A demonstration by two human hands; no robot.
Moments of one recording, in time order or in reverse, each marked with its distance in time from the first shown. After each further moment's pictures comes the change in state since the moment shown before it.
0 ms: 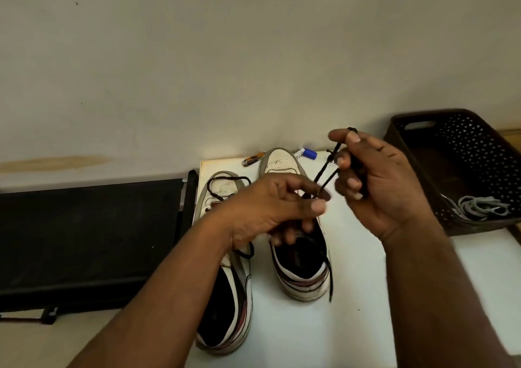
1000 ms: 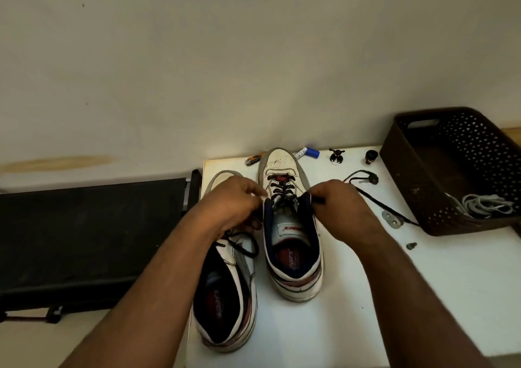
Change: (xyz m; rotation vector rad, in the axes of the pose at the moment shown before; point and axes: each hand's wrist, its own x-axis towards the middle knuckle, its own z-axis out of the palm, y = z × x) left_hand 0.005 -0.023 -0.047 0.191 0.424 -0.321; right_hand 0.017 0.057 0.007 -1.523 -0.164 0.047
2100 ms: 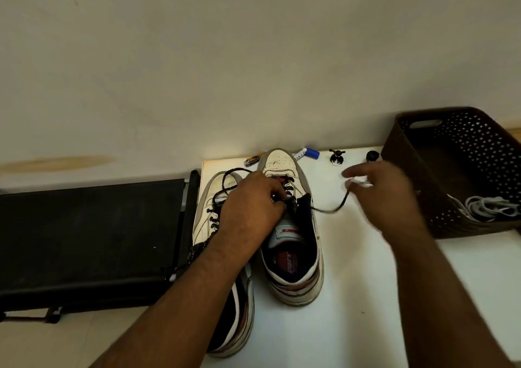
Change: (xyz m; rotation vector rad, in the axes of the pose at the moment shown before) left_hand -0.001 0.007 0.036 0.524 0.357 0.365; right_hand 0.004 0.045 -0.026 0.352 0.388 0.116
